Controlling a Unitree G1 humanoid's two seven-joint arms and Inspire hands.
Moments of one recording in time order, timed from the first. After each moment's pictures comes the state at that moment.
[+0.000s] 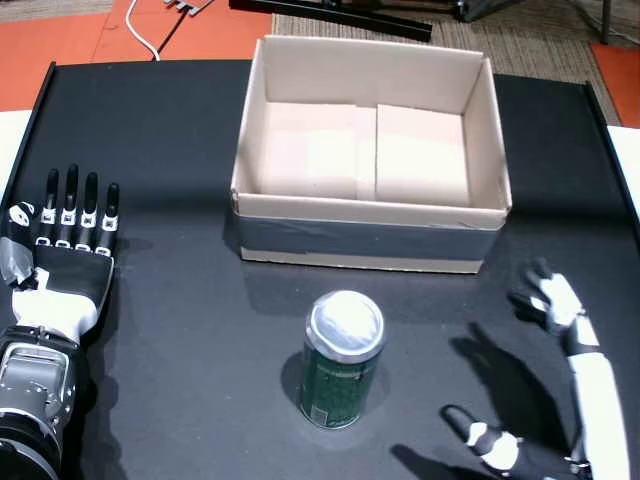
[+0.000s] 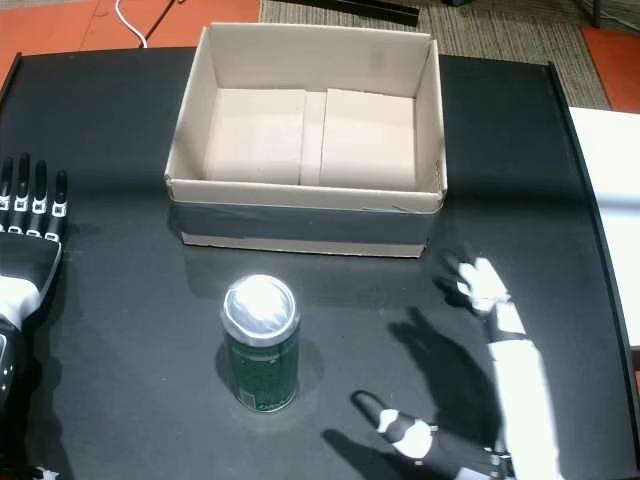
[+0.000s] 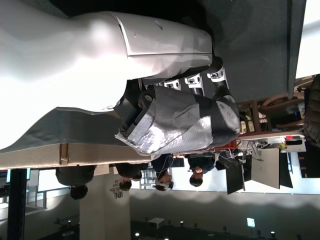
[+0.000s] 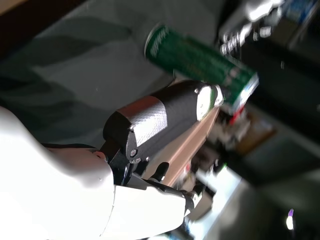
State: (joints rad) left arm -0.78 0.18 0.91 1.34 -0.74 0.06 -0.42; right arm -0.22 -0.38 0.30 1.14 -0.71 -1.33 -0.79
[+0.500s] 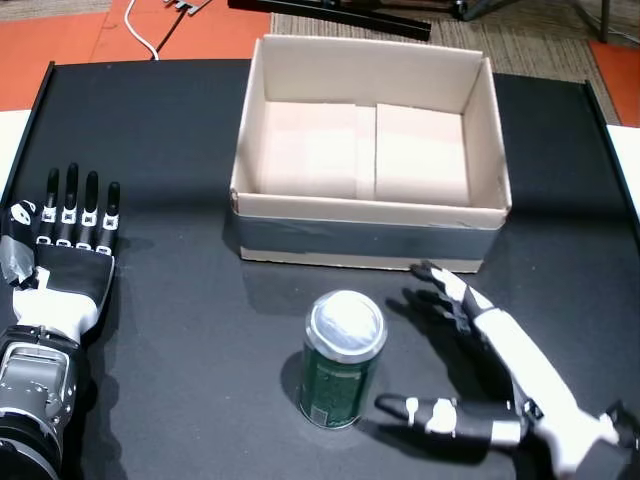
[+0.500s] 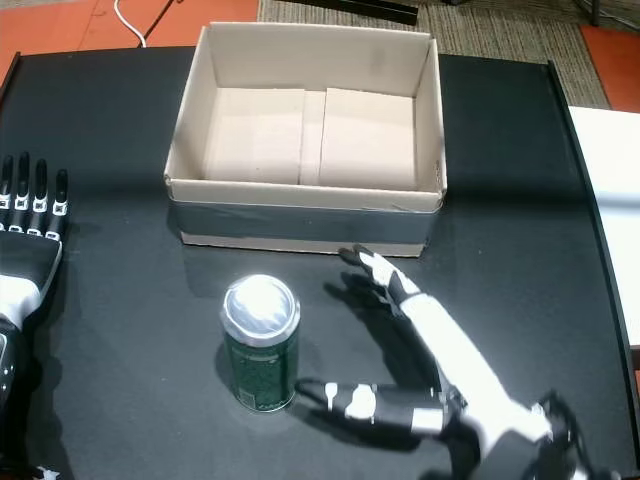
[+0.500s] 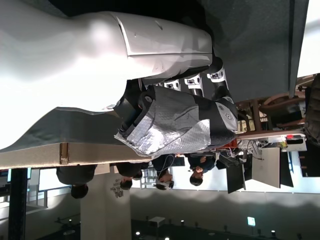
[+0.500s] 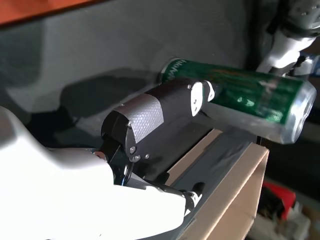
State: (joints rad) left arm -0.78 0.18 0.91 1.34 -0.74 0.06 -0.43; right arm -0.44 -0.28 0.11 1.27 -0.11 -1.08 0.34
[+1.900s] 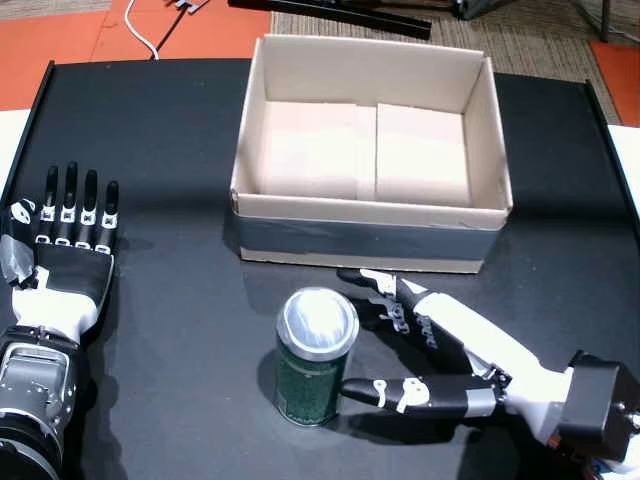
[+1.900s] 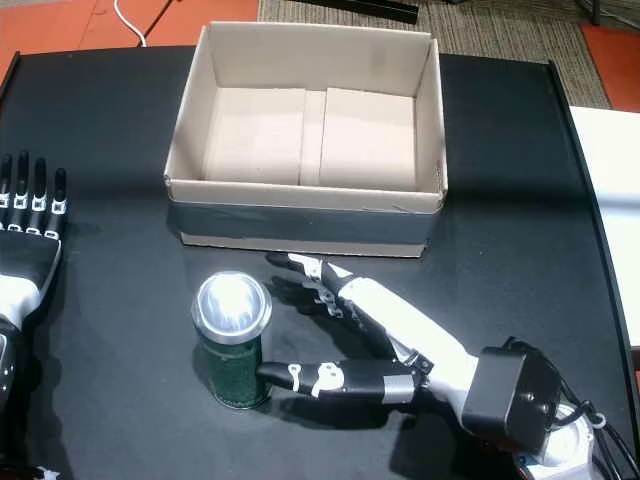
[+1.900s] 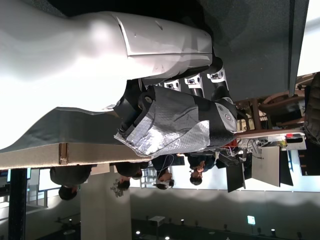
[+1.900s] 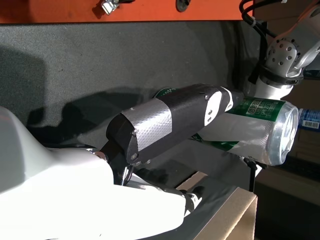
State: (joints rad) left arm -0.78 0.17 0.91 1.34 -0.74 0.05 -0.43; right arm -0.52 -0.24 0.05 1.27 -0.11 -0.97 0.64
